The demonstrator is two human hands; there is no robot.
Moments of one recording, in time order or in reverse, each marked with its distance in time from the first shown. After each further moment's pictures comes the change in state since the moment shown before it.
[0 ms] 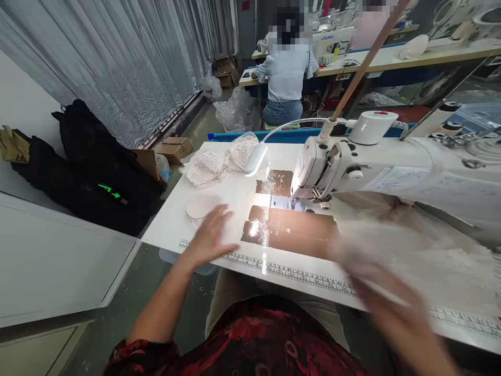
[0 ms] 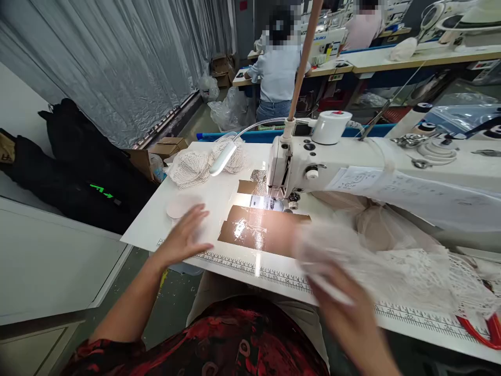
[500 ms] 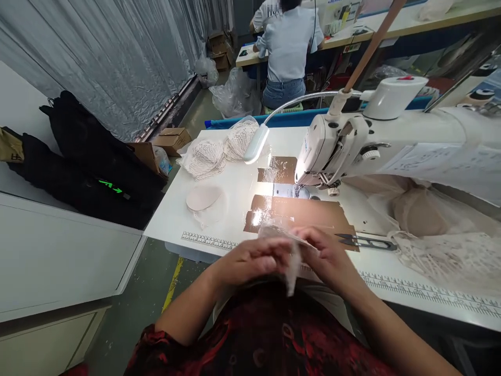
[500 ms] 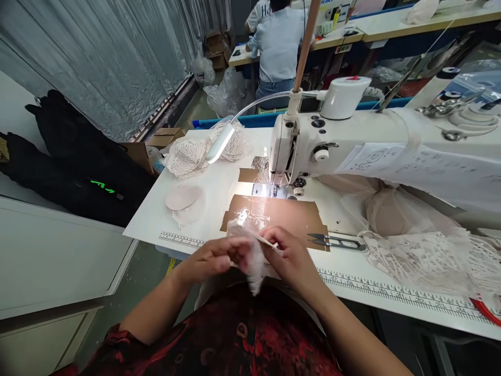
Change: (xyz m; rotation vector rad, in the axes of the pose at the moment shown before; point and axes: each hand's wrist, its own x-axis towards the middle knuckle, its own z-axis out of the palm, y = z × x) left_hand -0.006 0.062 0.028 -1.194 -0.448 0.045; right_hand 0.050 -0.006 0.026 0.263 0.013 0.293
